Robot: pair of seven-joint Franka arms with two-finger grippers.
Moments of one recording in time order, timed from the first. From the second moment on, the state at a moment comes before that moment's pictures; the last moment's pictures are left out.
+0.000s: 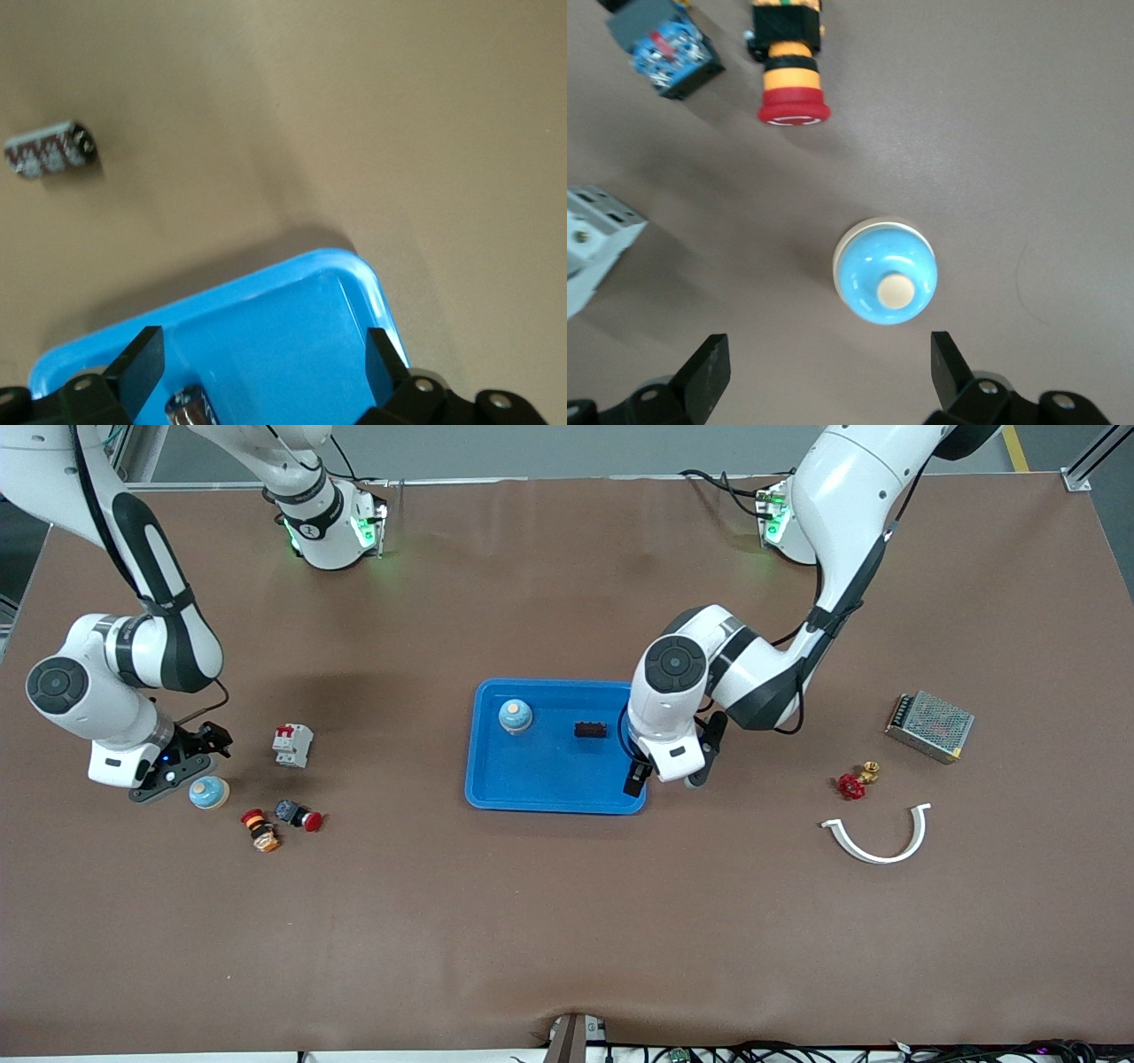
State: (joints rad) left arm -0.29 0.61 -0.39 -1.65 0.29 2.23 -1.90; right arm -0.18 0.34 -0.05 -2.17 -0.19 2.53 -0.68
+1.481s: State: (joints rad) left arm -0.19 0.49 -0.39 -1.90 0.32 2.36 -0.78; right arm -0.21 0.52 -0.05 -2.09 -0.19 2.65 -0.70
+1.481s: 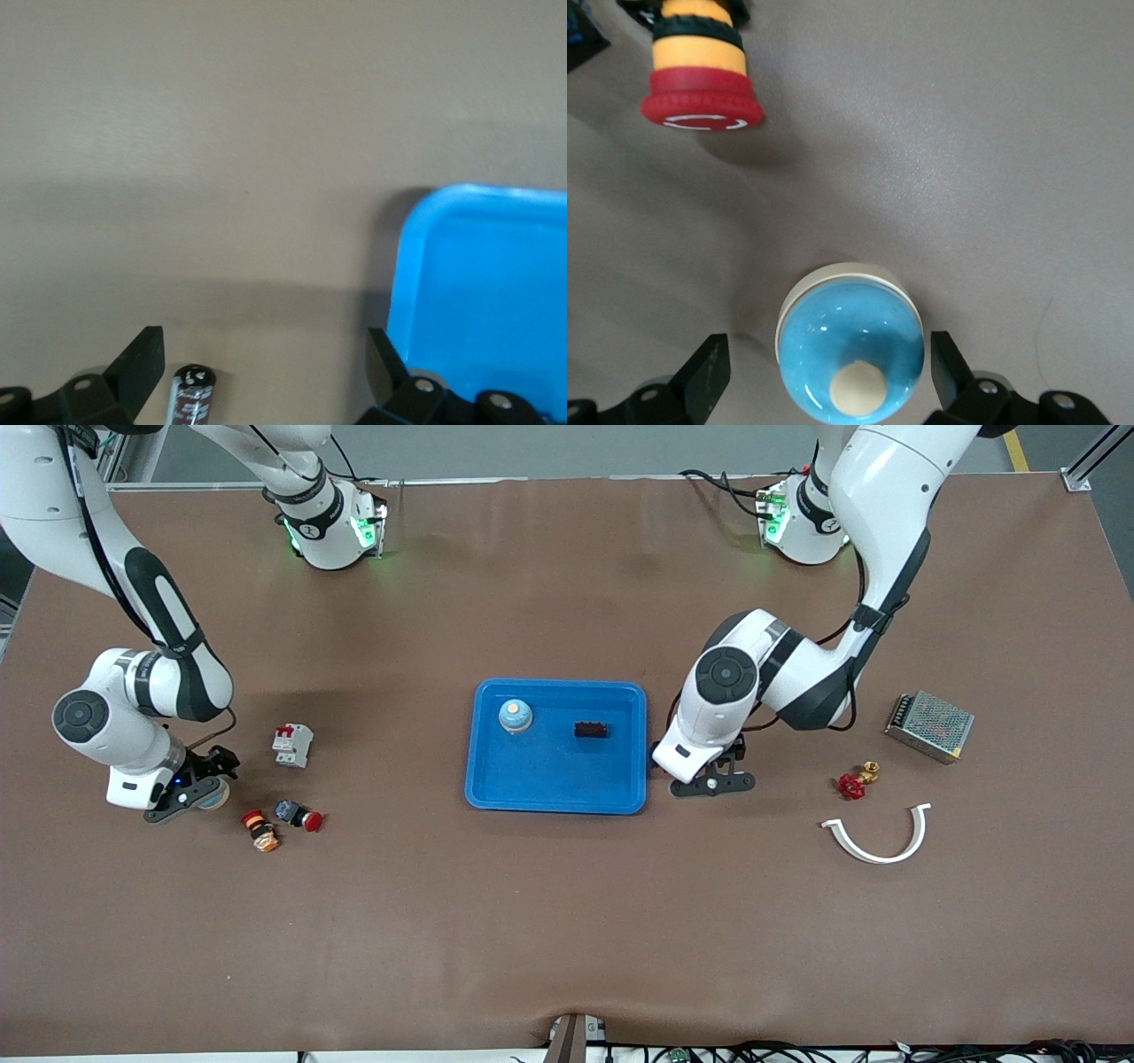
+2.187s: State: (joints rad) left arm -0.17 0.39 -0.39 -2.25 0.36 2.63 -0.76; right arm -0.23 0.53 -0.05 -2.08 -0.19 2.66 -0.70
